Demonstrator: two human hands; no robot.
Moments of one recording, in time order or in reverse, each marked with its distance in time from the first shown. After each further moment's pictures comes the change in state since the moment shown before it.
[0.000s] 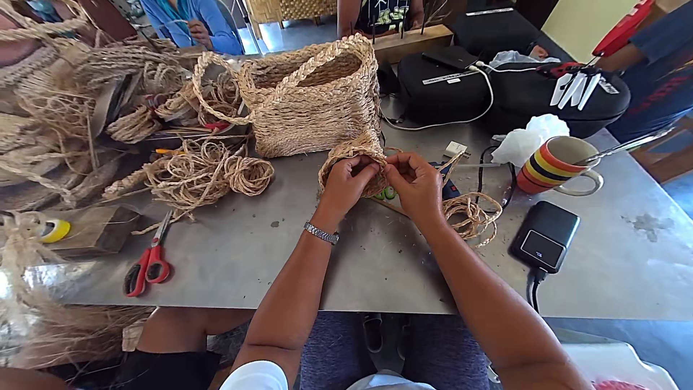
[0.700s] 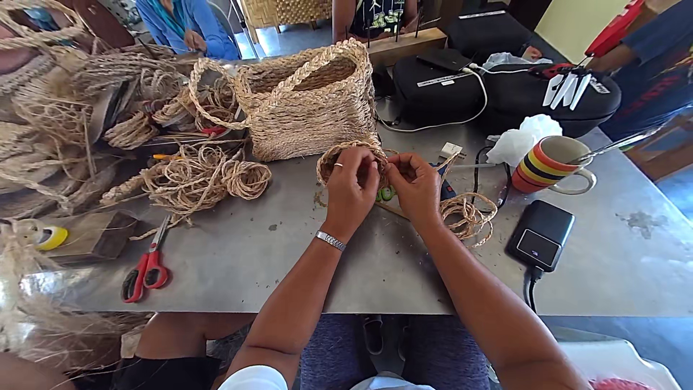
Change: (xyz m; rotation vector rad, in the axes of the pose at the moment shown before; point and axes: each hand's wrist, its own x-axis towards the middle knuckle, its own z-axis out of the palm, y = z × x) left_hand -0.018 0.006 0.026 0.524 0.316 0.508; right_hand 0.000 -0.001 0.000 0.010 0.078 0.025
